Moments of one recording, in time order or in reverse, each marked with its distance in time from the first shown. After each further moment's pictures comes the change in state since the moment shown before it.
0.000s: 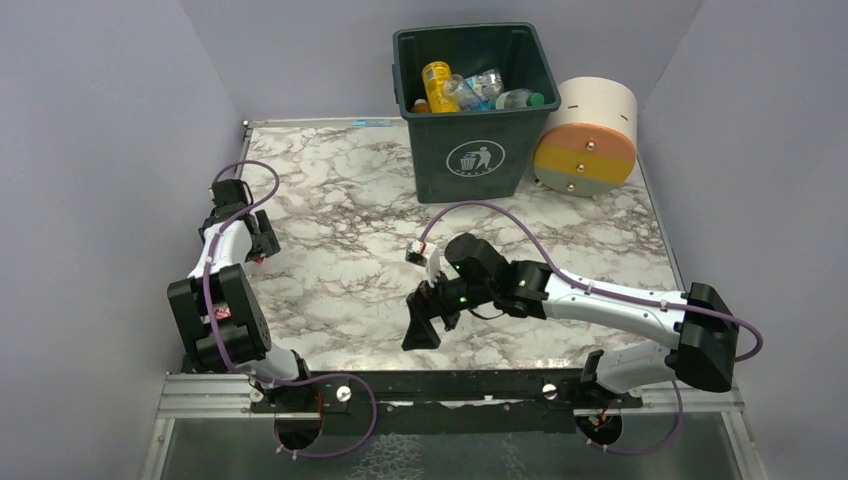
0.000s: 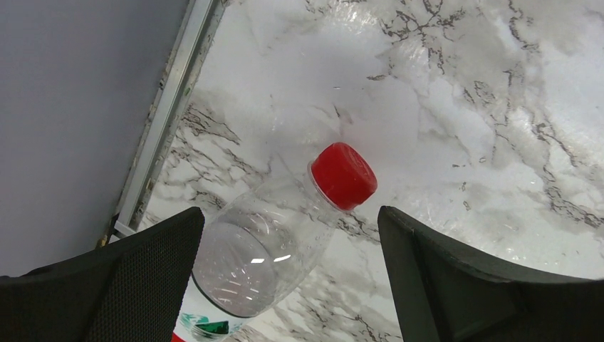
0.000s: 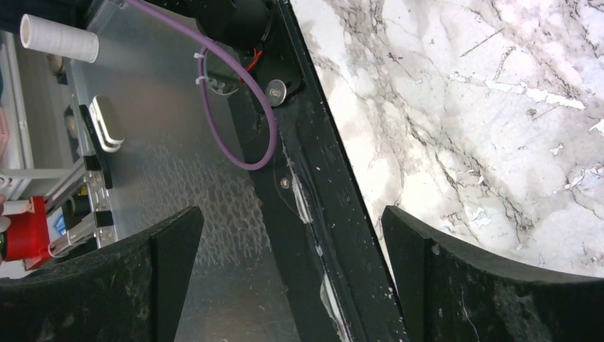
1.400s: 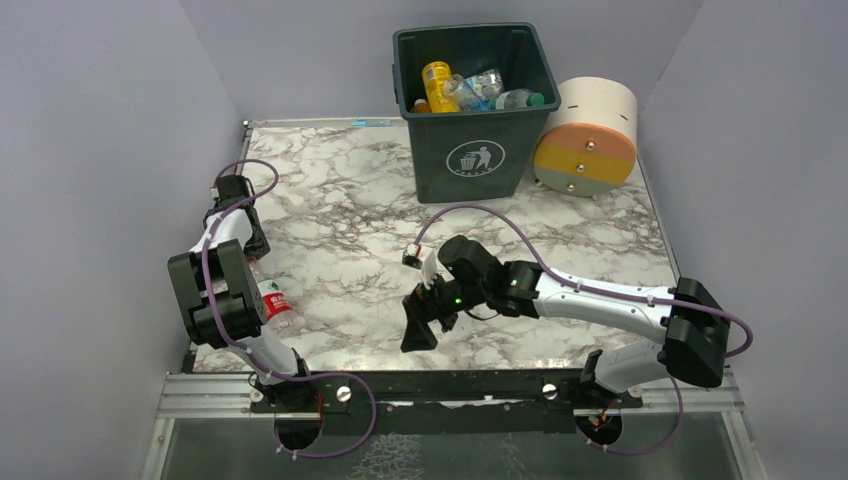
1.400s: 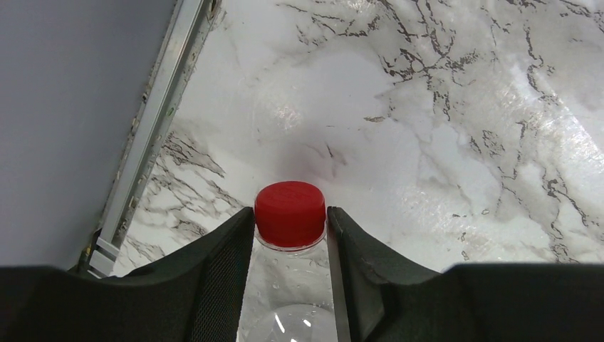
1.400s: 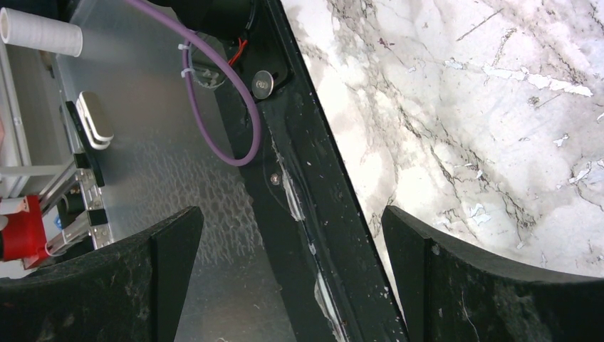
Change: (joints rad) left arm 0.000 0.164 0.068 0.018 -0.022 -0.050; right arm 0.000 0.050 0.000 -0.001 0.000 0.000
